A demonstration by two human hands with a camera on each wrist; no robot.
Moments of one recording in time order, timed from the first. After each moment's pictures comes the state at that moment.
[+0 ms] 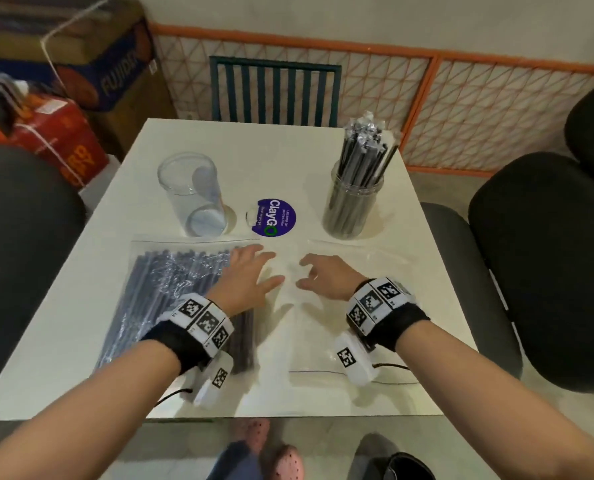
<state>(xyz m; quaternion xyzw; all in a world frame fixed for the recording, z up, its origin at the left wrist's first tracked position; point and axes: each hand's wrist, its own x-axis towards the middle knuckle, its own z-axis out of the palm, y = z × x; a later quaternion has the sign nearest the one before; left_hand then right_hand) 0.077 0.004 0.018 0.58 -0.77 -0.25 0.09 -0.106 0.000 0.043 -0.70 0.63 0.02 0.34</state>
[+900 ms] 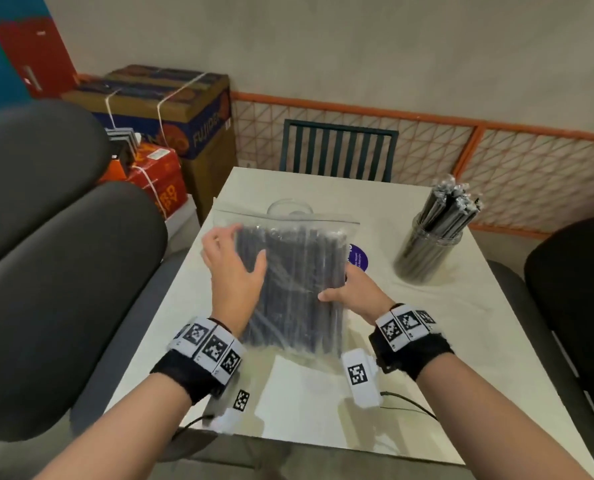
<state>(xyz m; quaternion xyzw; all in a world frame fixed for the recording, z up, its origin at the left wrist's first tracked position) 0.217 0.041 0.109 0.66 -0.55 -0.12 0.50 0.024 0.005 0.084 -0.58 0.59 -0.24 0.50</state>
